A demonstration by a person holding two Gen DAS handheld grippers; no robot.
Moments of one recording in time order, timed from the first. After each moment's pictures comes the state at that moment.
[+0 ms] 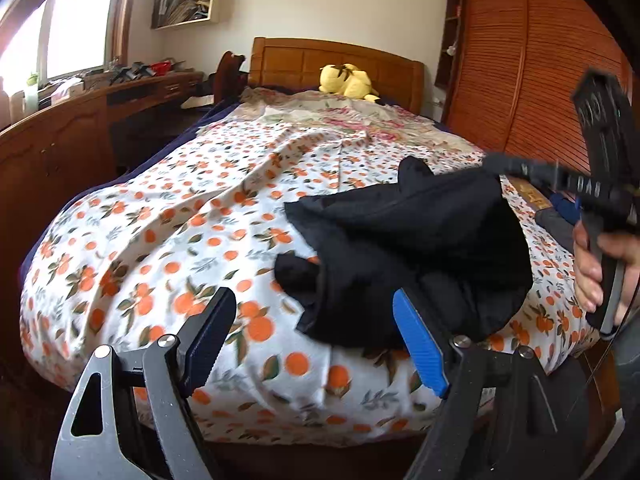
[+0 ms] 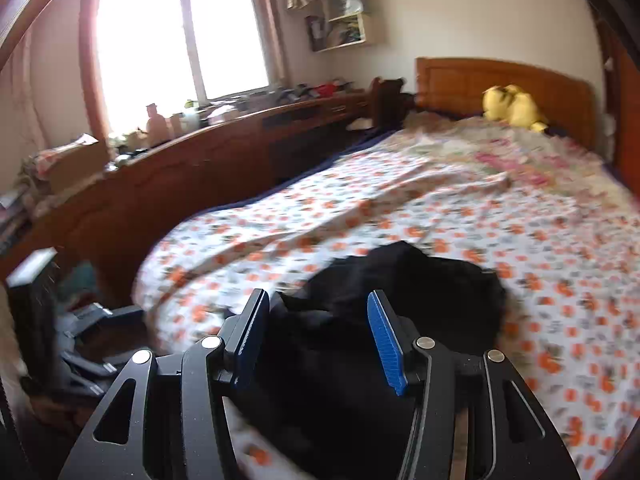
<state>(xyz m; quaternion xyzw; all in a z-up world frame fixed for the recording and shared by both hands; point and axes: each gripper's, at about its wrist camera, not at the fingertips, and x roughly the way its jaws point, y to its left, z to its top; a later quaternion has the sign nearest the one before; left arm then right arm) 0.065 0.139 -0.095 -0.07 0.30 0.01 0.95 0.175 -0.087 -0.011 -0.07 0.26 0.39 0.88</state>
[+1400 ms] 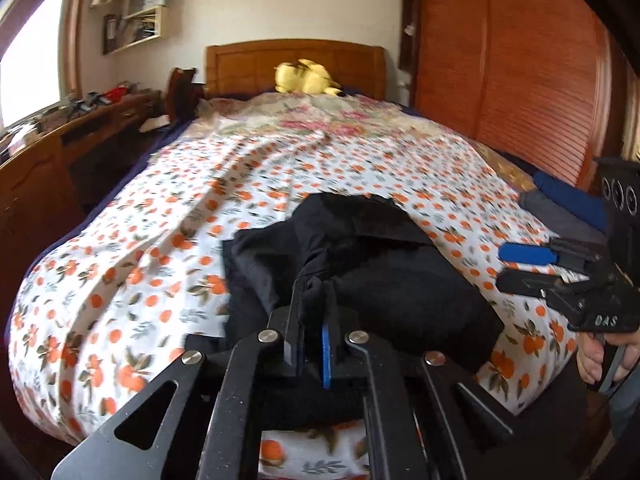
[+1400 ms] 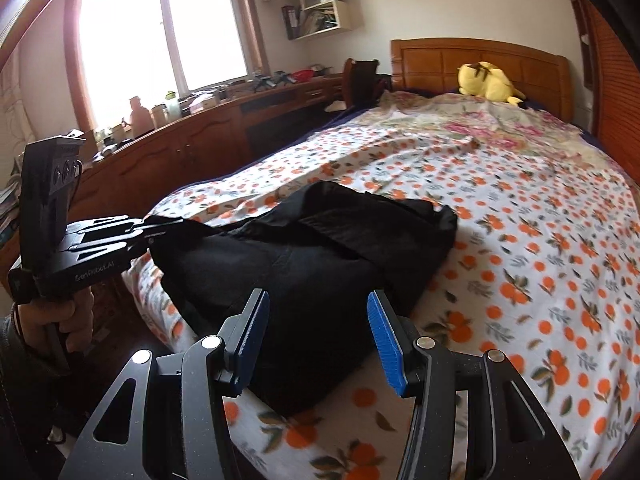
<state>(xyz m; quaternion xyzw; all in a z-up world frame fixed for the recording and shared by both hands) 0.130 0.084 -0.068 -0.02 0.30 -0.02 0.95 0.151 -0.140 -0.032 -0.05 0.29 0.40 0.87</state>
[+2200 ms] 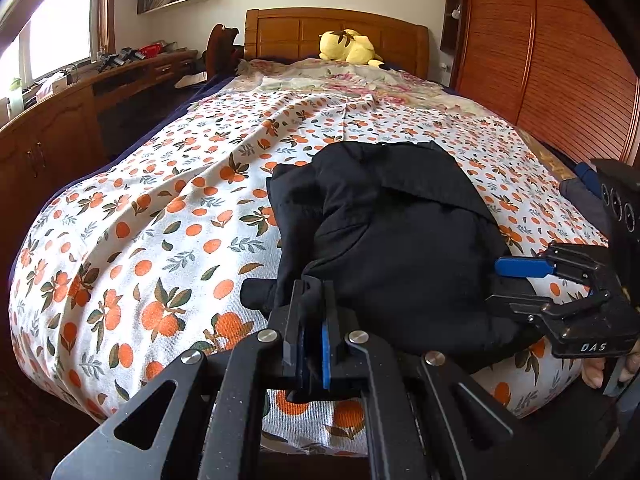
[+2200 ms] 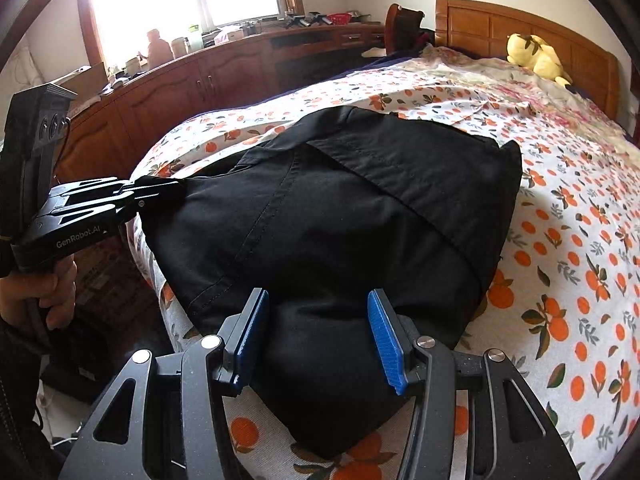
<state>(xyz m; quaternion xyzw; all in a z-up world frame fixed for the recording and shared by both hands) 0.124 0.131 -0.131 -0.04 0.36 0.03 0.93 0.198 -0.076 -0.098 -0.12 0.36 0.43 0.82</state>
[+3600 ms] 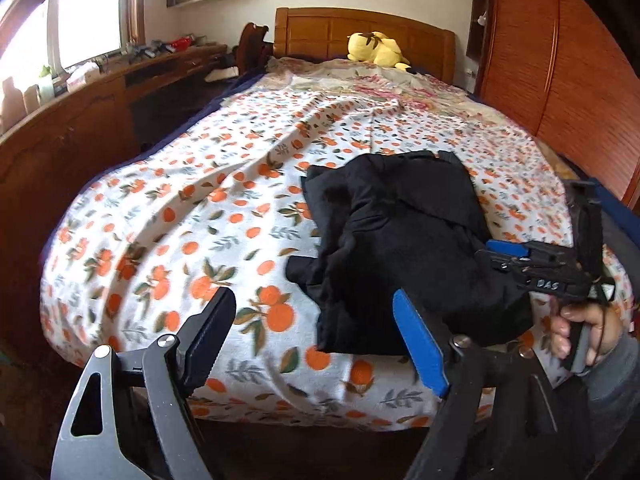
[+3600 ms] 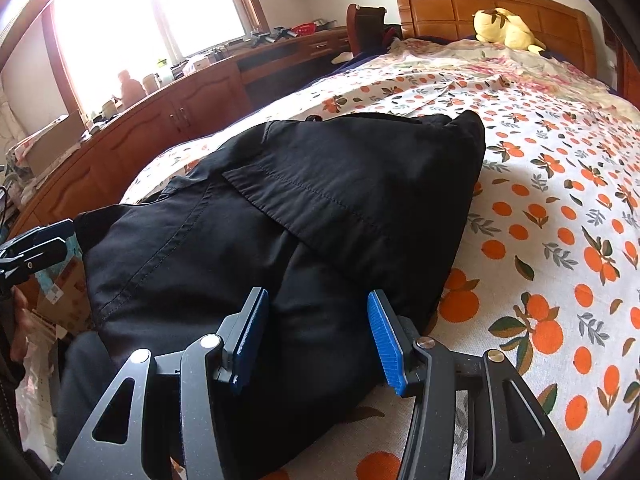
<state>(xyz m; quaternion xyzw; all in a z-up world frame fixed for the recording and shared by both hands) 0.086 0.140 -0.106 -0.05 0.36 0.08 0.93 0.249 -0.100 -0.129 -0.04 0.37 0.40 0.84</state>
